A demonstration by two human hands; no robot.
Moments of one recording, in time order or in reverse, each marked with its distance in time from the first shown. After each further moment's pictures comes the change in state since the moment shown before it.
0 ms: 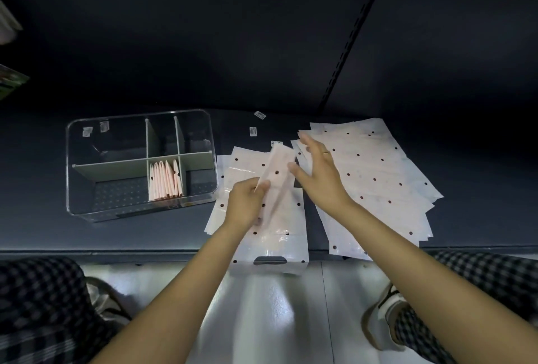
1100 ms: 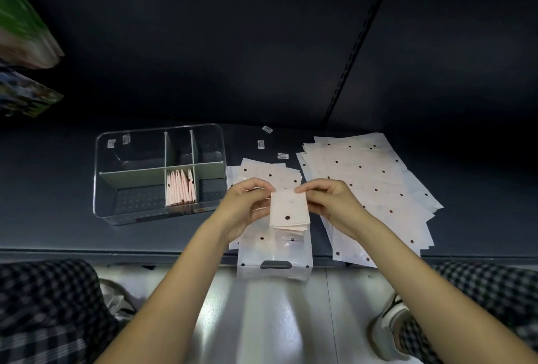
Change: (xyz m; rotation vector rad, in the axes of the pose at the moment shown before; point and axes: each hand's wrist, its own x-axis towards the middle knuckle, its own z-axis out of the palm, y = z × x) left_hand -0.024 0.033 -0.040 -0.537 -0.277 -0.176; right_hand -0.037 -0.019 -0.023 0.839 -0.261 0.284
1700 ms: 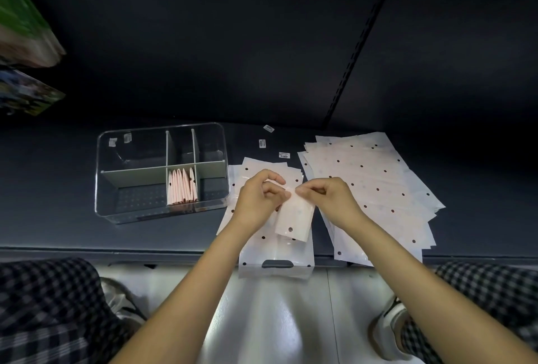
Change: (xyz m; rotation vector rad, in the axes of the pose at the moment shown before) left_hand 0.000 -0.004 0.025 0.471 0.152 0.275; right_hand 0.003 -0.002 0.006 -0.513 0.134 -0.173
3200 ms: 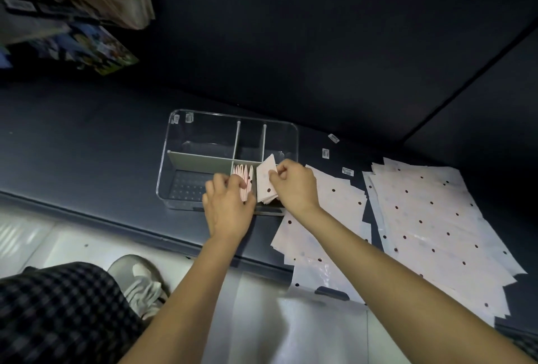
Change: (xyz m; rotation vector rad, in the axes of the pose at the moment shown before) left_hand 0.019 -0.103 -0.135 0.738 0.648 -0.019; right_hand 0.092 -0.057 0.188 -0.510 0.049 -0.040
